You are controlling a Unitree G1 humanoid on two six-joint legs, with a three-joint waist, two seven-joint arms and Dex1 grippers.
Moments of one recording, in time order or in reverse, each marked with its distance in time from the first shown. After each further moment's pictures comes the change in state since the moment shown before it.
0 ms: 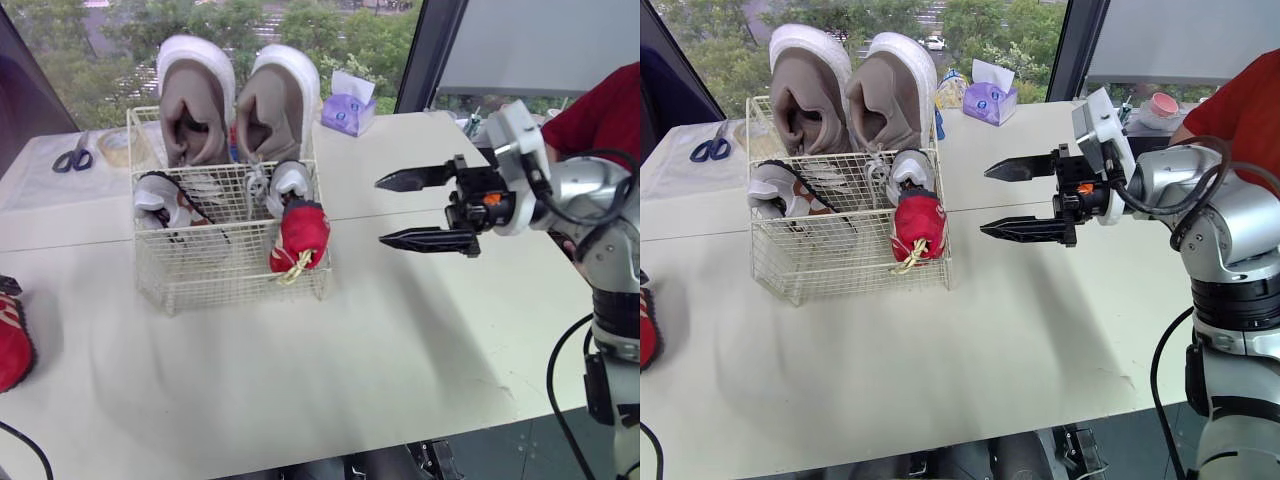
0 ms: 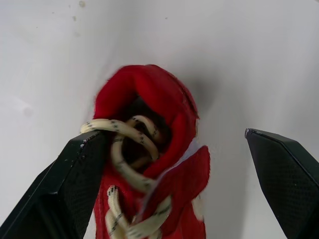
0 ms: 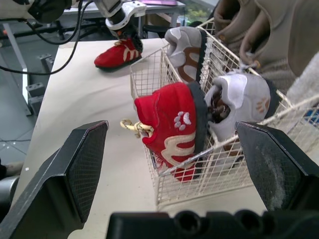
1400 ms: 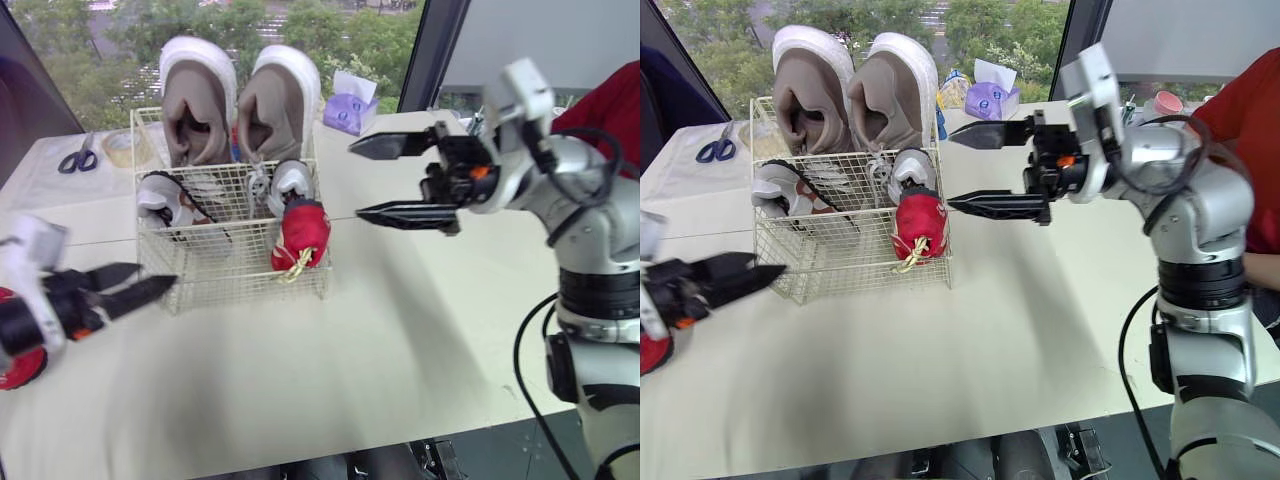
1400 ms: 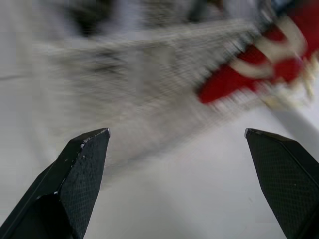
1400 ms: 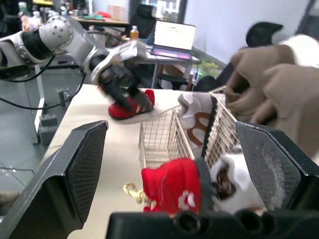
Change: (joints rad) left arm 1.096 -0.063 0.702 -1.304 -1.116 -0.068 -0.090; right arm -0.138 0.093 -0.013 0.061 0.071 -0.013 0.011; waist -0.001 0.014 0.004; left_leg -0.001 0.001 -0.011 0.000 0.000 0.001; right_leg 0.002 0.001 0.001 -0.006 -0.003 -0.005
